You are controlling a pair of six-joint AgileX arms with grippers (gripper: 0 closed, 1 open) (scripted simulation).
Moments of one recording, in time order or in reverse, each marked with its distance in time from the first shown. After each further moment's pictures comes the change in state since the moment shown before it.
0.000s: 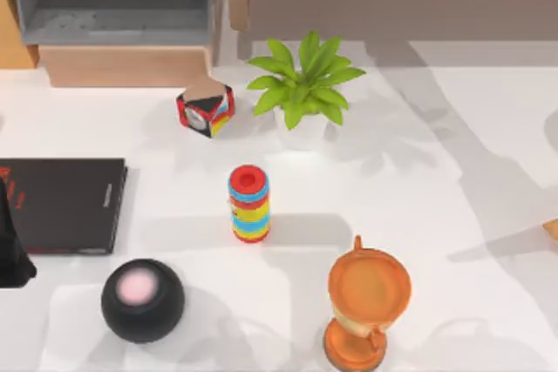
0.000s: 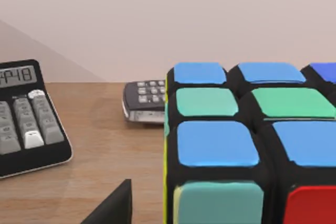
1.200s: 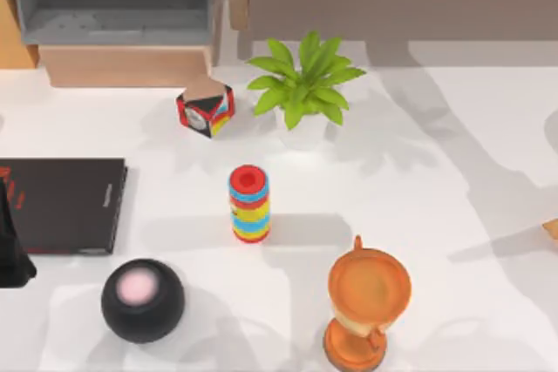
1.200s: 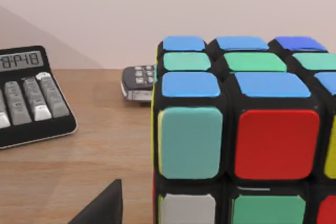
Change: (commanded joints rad) left arm 0.000 0.000 0.000 0.000 0.000 0.000; right arm 0.024 -0.128 -0.181 0.049 0.023 0.001
